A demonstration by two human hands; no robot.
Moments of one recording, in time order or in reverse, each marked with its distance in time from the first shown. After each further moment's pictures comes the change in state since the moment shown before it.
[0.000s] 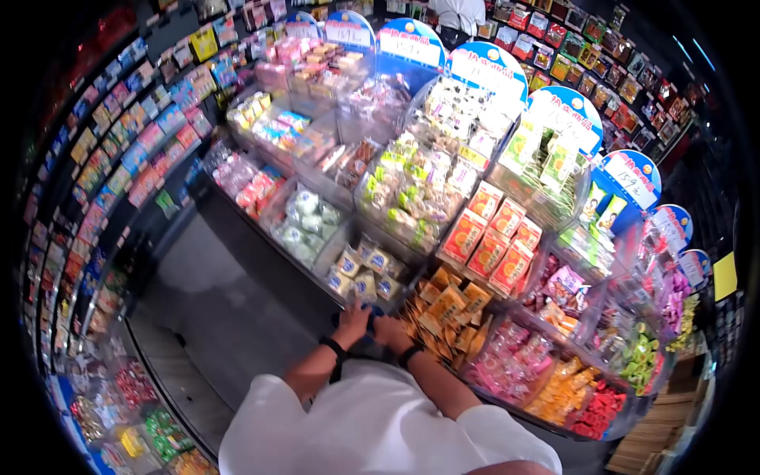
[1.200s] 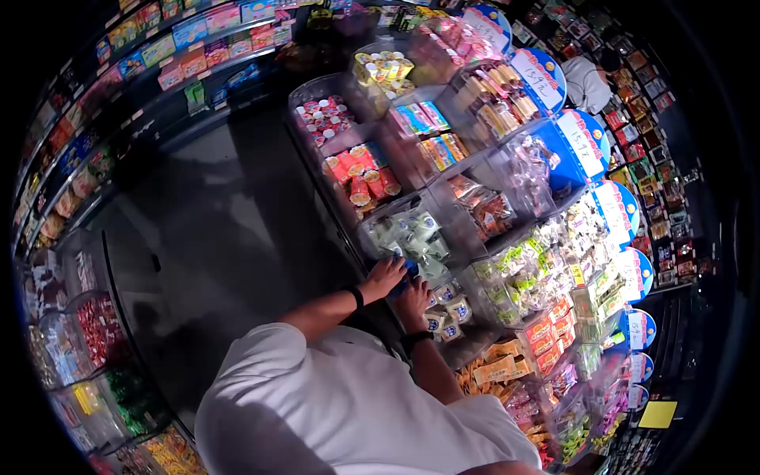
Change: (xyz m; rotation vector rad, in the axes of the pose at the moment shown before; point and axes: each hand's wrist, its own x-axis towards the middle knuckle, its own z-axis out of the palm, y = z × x) left_hand 0.096 -0.320 -0.083 0.204 0.746 0.348; right_hand 0.255 -0.223 0.005 -0.406 0.545 0.045
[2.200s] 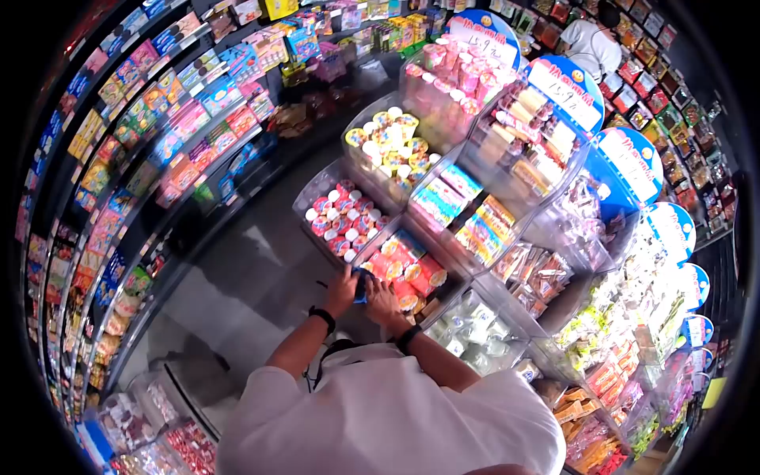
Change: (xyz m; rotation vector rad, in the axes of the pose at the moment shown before) left_hand 0.017 -0.396 0.038 -0.314 -0.205 -0.403; right_hand 0.323 -0.230 0.048 0.301 -0.348 -0.238
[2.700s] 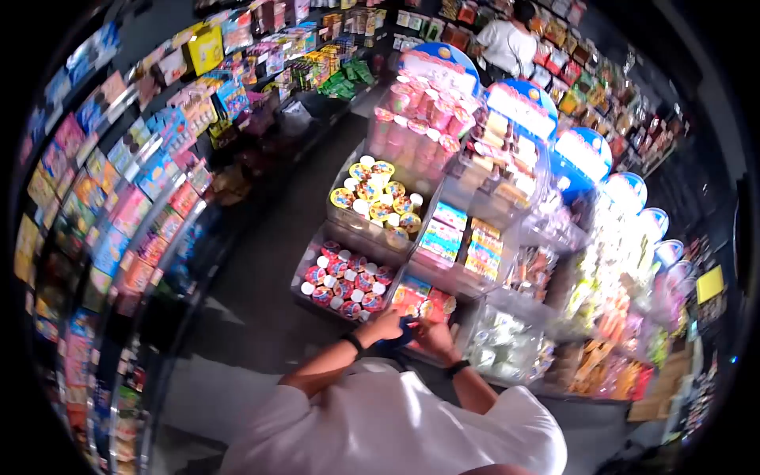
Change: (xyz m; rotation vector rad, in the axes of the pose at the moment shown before) left_hand 0.124 -0.022 -0.061 -0.281 -0.812 0.277; right_hand 0.019 -0.013 -0.042 0.240 0.279 0.415
